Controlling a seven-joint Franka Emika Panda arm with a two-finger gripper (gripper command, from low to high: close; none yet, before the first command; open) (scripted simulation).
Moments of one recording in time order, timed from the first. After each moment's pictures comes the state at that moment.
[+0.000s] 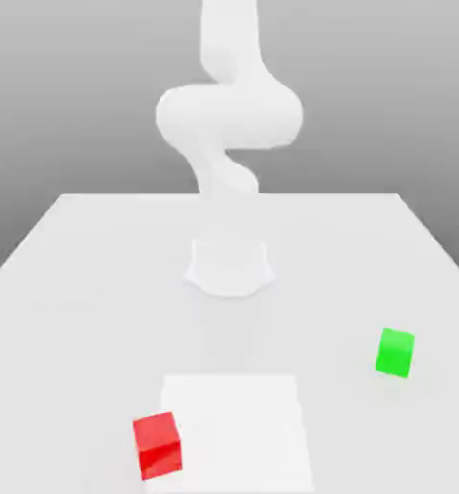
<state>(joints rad) 0.03 -0.71 -0.04 -2.32 0.02 2.34 0.74</state>
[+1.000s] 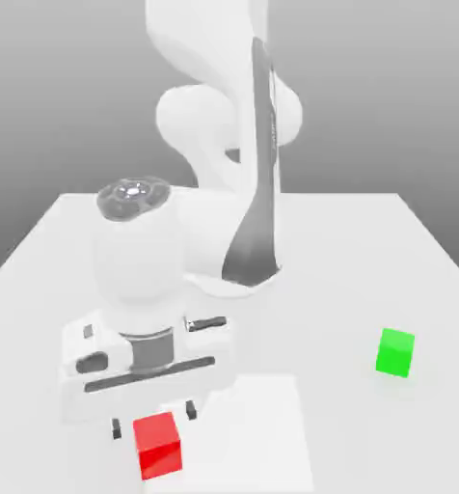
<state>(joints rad) 0.02 0.36 -0.17 -2.49 0.21 2.85 0.11</state>
